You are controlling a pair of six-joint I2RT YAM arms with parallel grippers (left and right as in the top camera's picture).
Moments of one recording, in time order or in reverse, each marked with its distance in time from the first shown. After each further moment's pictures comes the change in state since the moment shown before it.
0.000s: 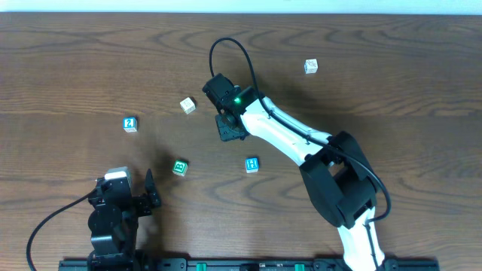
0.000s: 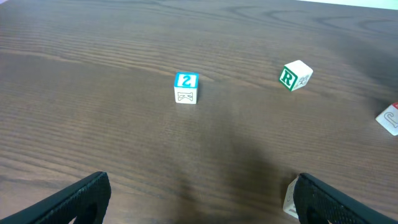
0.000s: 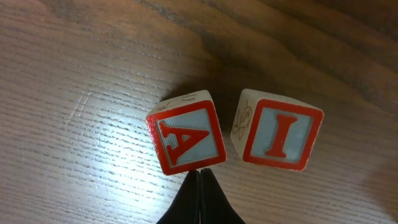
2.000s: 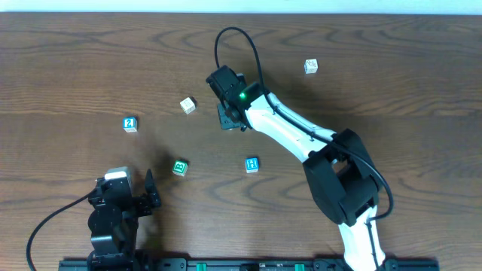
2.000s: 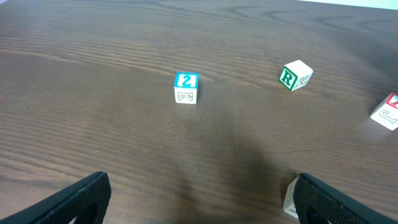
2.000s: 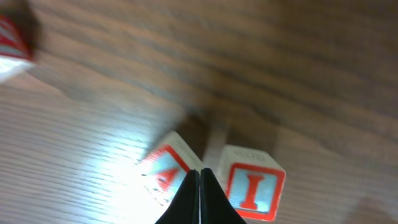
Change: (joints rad) left arm 0.000 0.000 0.000 0.000 0.000 0.000; right arm -0.031 0.000 0.033 0.093 0.040 0.015
